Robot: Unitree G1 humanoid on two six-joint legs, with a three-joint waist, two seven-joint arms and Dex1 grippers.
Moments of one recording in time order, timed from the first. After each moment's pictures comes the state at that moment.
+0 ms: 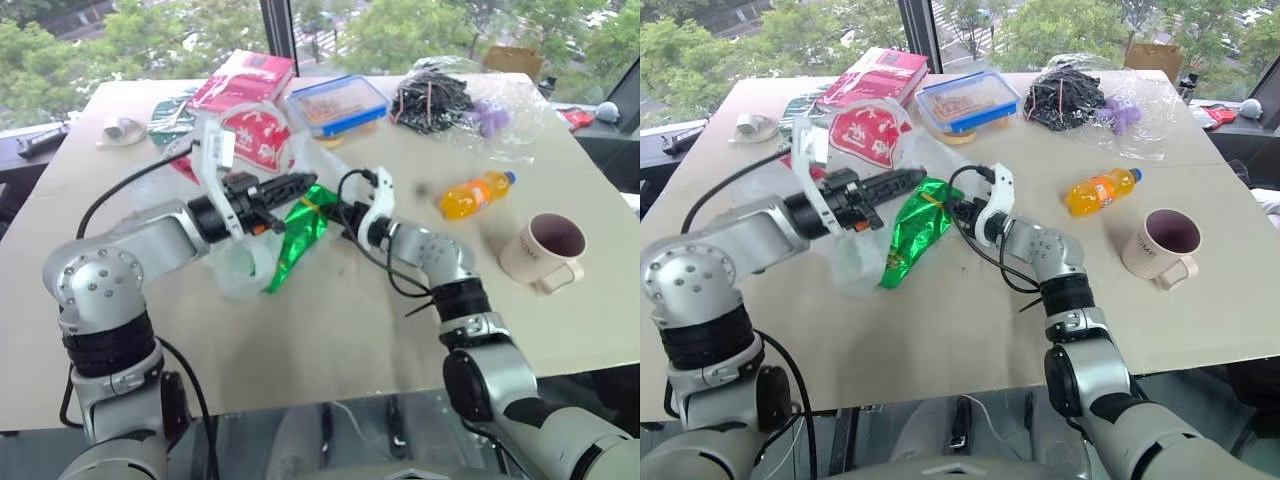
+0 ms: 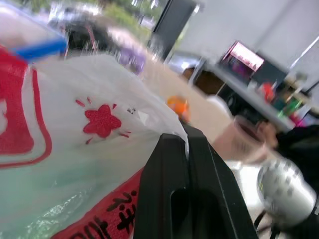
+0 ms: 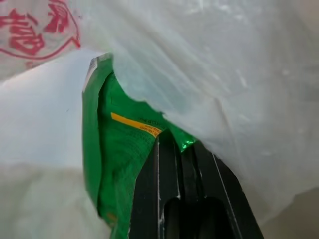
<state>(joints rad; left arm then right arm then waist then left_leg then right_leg) -0.57 0.55 0.36 -0.34 -1.10 1.22 -0.32 -0.85 0.13 -0.04 0.48 0.70 0.79 0.25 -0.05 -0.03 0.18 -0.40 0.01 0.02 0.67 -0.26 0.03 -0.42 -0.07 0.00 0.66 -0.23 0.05</state>
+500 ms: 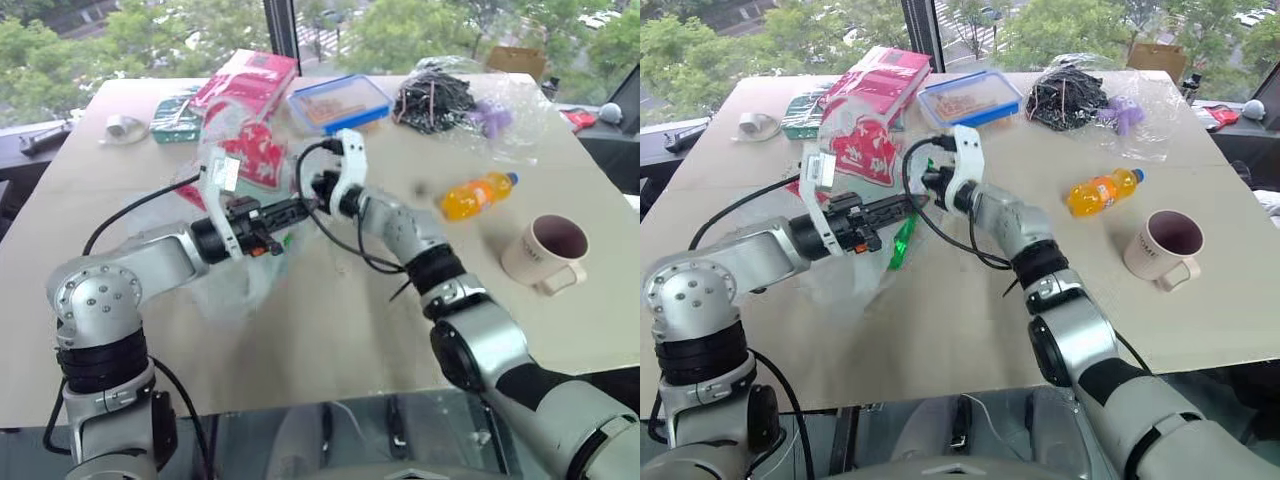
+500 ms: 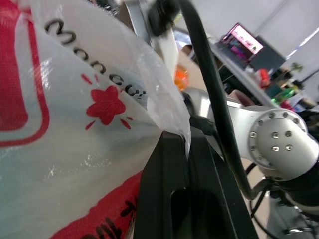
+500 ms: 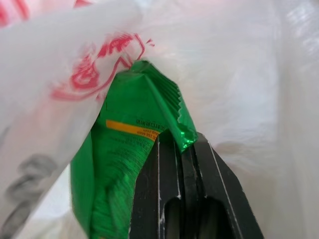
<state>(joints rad) -0.52 0.57 0.35 -0.32 -1.23 1.21 -0.34 -1.10 0.15 0.01 0.79 0.57 0.42 0.32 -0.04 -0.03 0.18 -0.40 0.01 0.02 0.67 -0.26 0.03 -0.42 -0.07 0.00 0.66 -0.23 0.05</state>
